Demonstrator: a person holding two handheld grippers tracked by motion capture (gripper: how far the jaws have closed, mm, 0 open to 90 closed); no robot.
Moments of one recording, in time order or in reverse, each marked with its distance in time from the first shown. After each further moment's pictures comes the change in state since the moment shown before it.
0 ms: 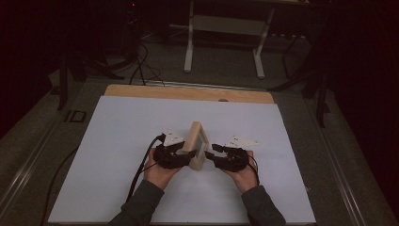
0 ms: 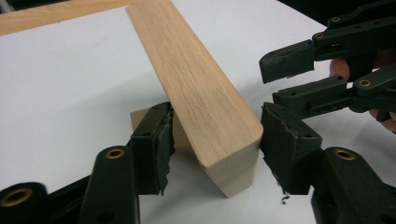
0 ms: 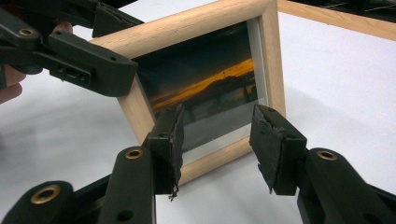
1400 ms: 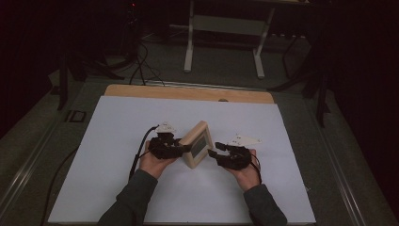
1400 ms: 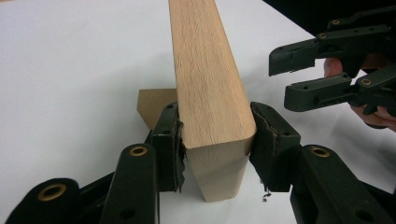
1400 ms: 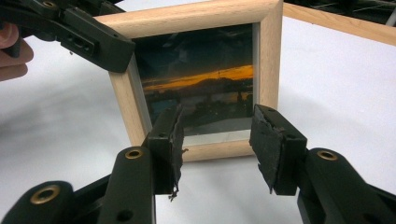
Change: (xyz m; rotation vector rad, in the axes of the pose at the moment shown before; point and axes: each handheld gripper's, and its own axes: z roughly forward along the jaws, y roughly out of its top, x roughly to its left) left arm 0.039 0.008 0.007 0.046 -0.165 -0.061; right arm -0.008 0.000 -0.003 0.004 -0.031 0.000
